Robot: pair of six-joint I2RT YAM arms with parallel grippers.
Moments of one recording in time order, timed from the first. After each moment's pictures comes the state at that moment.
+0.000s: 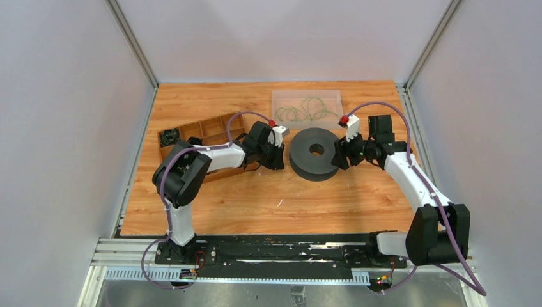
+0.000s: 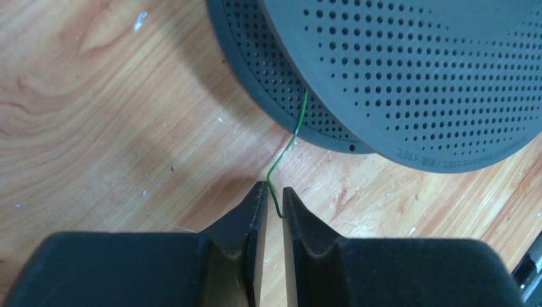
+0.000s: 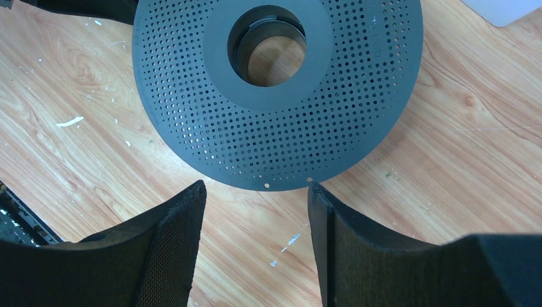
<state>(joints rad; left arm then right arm) -0.62 1.88 1.07 0.01 0.35 -0.17 0.10 1.29 0.90 -0.52 -0.55 -0.40</state>
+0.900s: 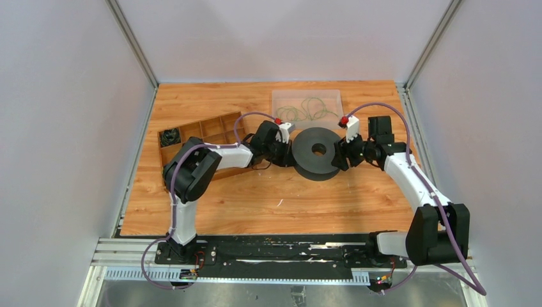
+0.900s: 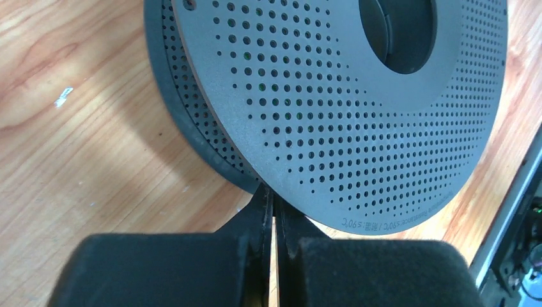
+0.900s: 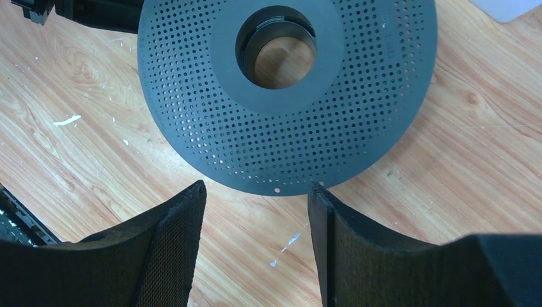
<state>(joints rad) -0.66 1.97 1.13 0.16 0.42 -0.33 0.10 1.29 0.90 -0.51 -0.54 -0.40</state>
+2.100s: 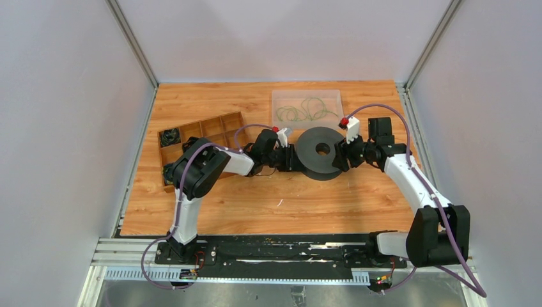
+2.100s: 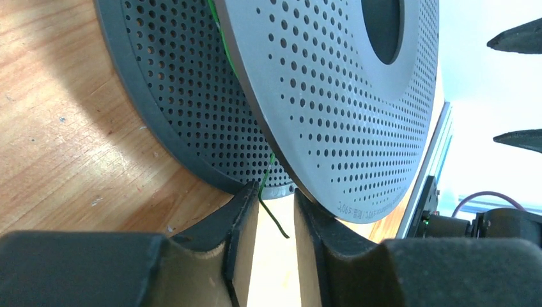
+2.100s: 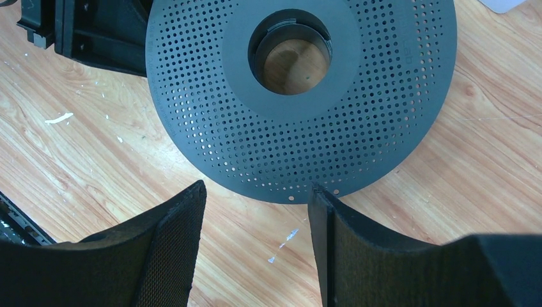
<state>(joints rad) -0.68 2.05 1.02 0.49 0.52 -0.70 0.10 1.27 0.88 -0.51 -0.52 -0.40</state>
